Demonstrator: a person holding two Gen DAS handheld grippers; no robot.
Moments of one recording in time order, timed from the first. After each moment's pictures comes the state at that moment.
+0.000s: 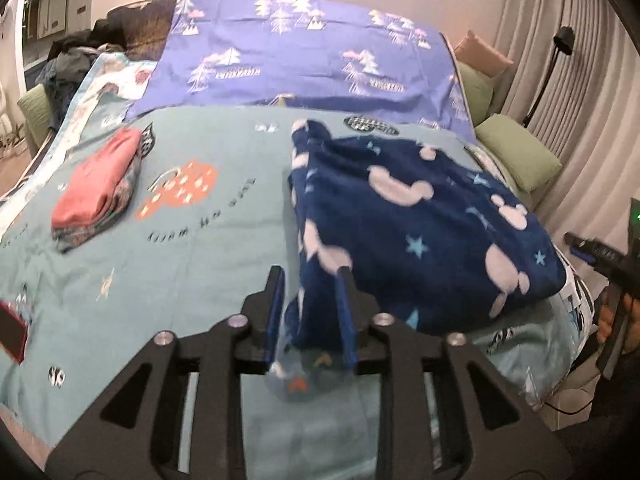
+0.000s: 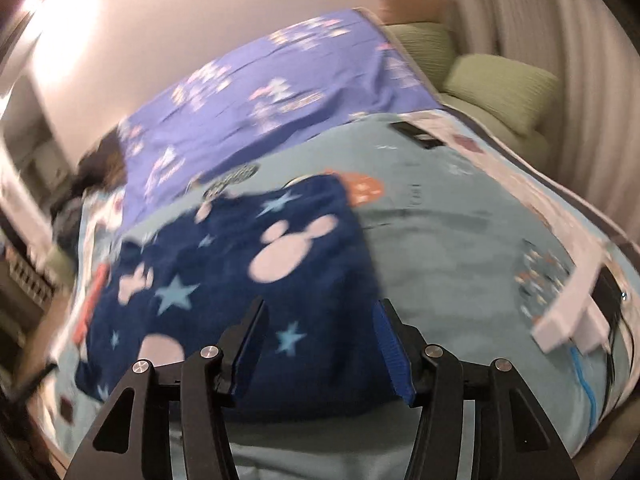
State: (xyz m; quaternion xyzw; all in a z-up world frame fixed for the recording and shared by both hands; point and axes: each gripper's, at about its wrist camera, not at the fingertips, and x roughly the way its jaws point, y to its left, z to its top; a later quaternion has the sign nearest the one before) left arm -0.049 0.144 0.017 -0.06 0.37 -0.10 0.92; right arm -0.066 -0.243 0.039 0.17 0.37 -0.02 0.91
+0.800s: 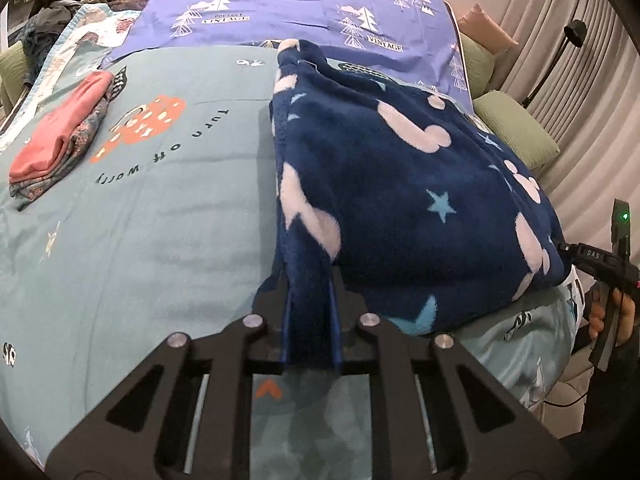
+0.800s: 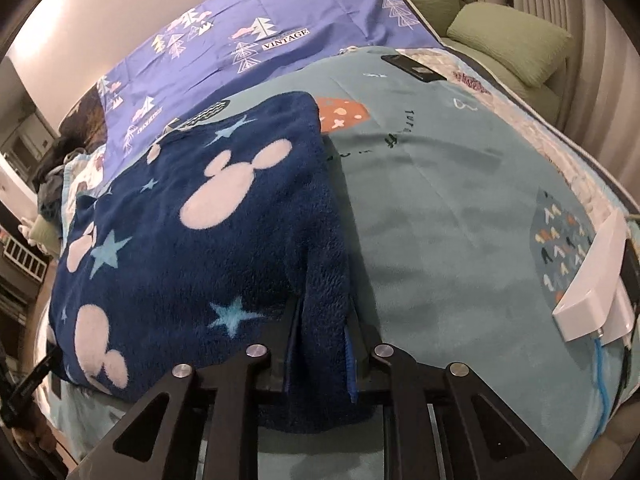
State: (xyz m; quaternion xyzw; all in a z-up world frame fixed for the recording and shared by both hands) left arm -0.030 0.129 -0.047 -0.08 0.44 -0.13 0.89; right arm -0.043 -0.286 -0.014 0.20 0.45 -0.02 0.87
